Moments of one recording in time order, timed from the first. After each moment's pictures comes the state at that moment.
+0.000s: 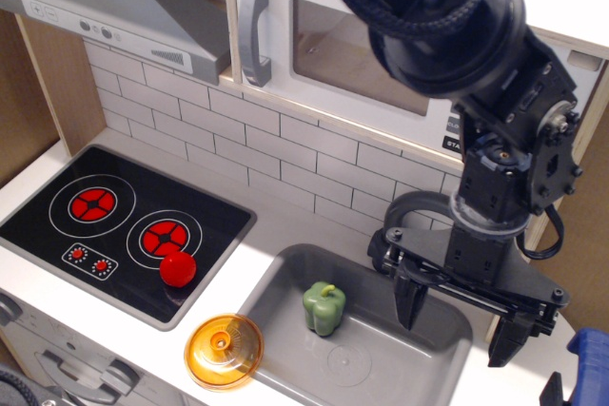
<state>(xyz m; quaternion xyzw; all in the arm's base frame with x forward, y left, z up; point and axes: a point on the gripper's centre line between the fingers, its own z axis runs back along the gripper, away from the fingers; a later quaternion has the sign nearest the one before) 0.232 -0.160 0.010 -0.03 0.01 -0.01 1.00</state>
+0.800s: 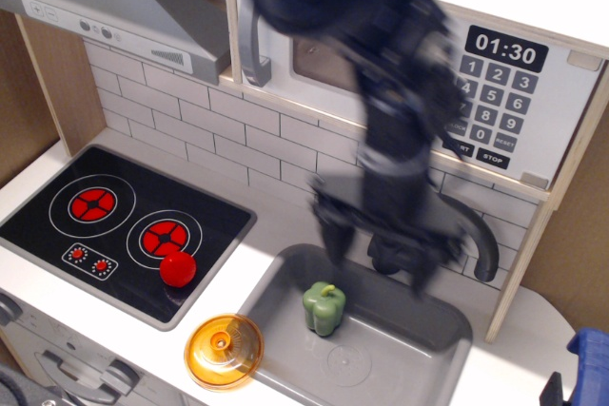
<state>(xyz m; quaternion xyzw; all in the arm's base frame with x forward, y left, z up) 0.255 -0.083 0.034 -0.05 -0.05 0.00 1.00</state>
